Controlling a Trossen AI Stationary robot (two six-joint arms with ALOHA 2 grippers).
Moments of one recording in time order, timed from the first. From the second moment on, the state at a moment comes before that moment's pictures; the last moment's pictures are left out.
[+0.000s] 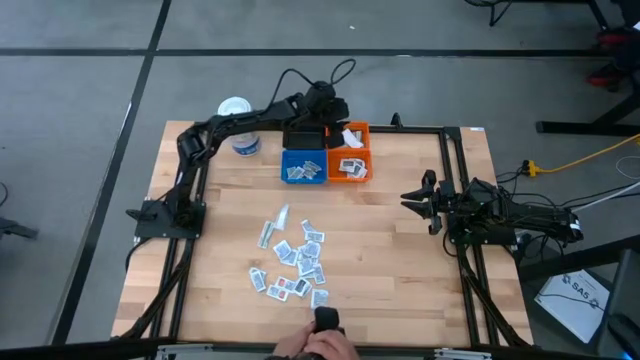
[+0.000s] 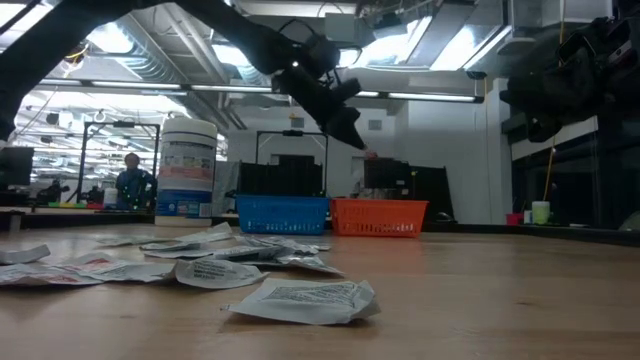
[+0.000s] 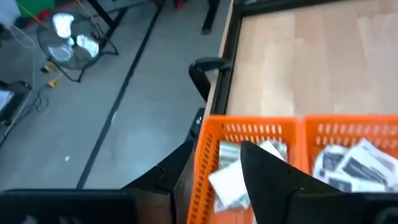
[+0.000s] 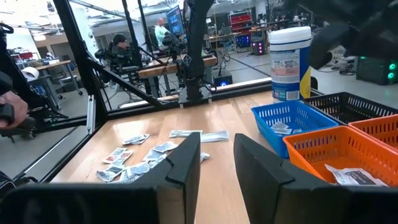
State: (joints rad) left arm 0.55 2.05 1.71 -0.23 0.03 0.45; right arm -0.13 0.02 0.01 0.02 -0.07 0.18
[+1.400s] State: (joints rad) left arm -0.06 1.57 1.18 -0.43 0.01 0.25; right arm -0.13 0.02 0.01 0.02 -0.07 0.18
